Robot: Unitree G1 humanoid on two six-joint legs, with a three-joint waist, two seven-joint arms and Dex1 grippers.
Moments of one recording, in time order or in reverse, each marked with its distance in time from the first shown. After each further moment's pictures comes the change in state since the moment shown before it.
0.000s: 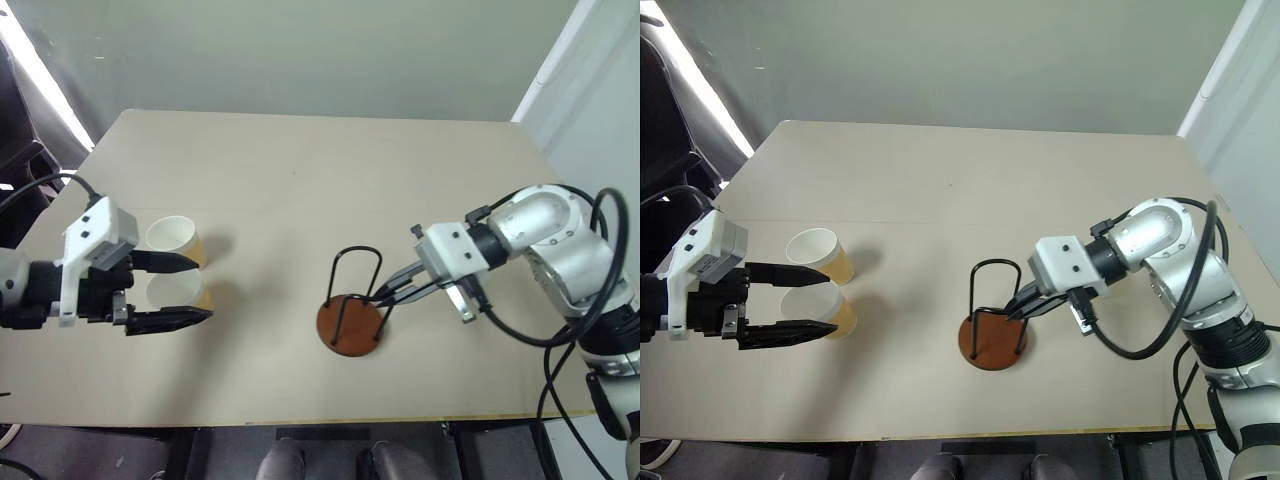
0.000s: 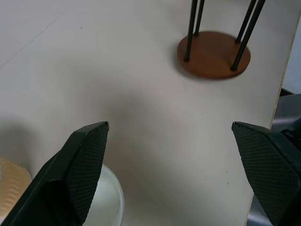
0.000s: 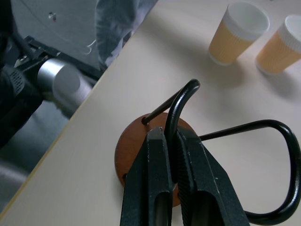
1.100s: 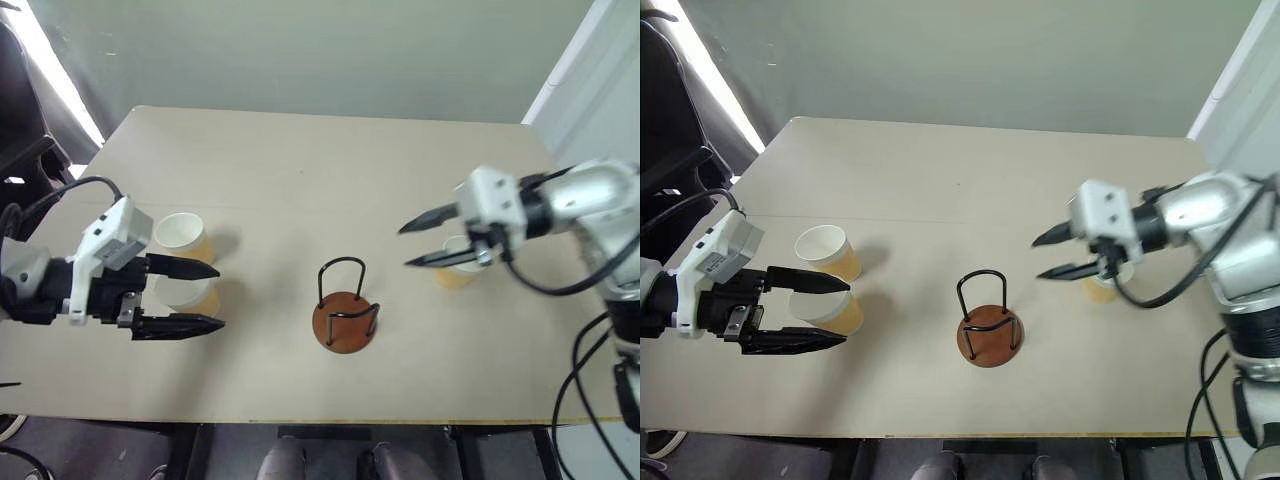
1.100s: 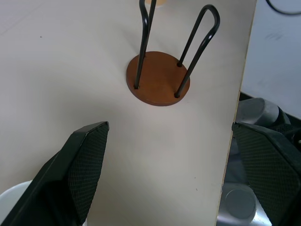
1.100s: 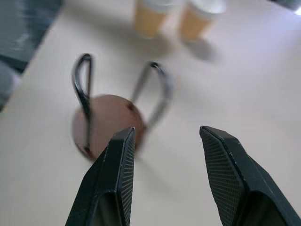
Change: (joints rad) left arm -0.092 0.017 -0.110 0.033 -0.074 -0.011 -0.091; right arm -0.050 -0.182 -0.220 0.156 0.027 0.035 -0.035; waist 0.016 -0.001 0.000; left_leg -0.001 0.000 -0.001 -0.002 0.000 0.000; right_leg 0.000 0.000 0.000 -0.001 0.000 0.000
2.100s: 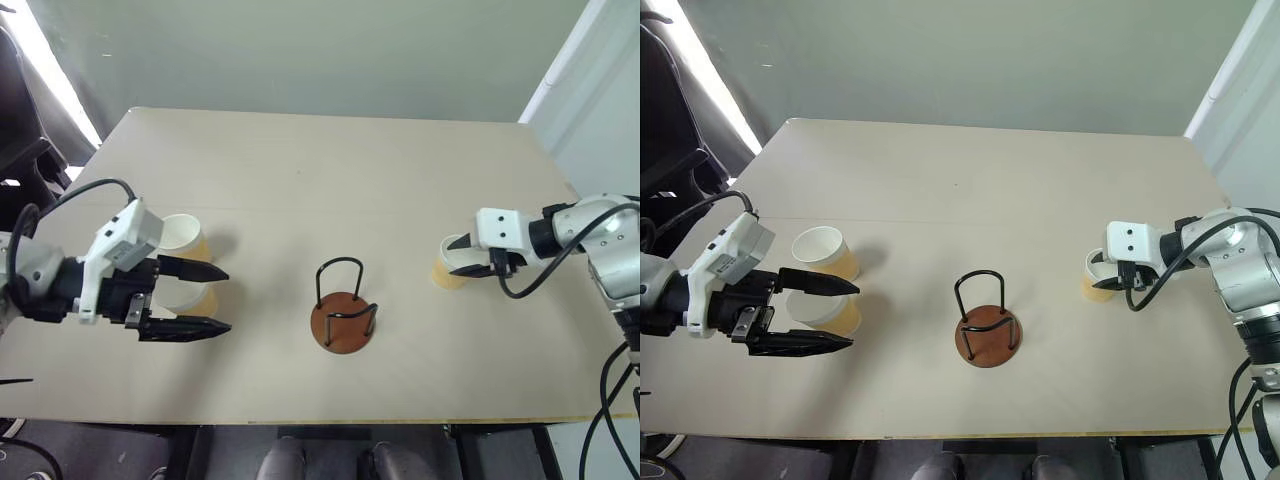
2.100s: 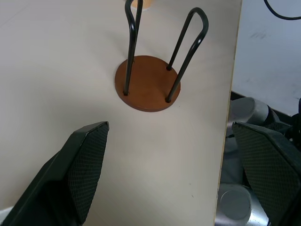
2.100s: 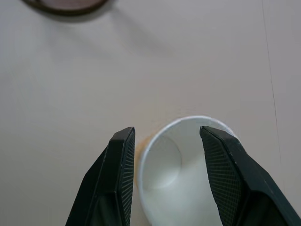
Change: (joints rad) left arm -0.015 -0.017 -0.026 -0.009 0.000 0.011 -0.011; right arm 0.125 -0.003 0.128 0.299 -0.358 -0.289 -0.064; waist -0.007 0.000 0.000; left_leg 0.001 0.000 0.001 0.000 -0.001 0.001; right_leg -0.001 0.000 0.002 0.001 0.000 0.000
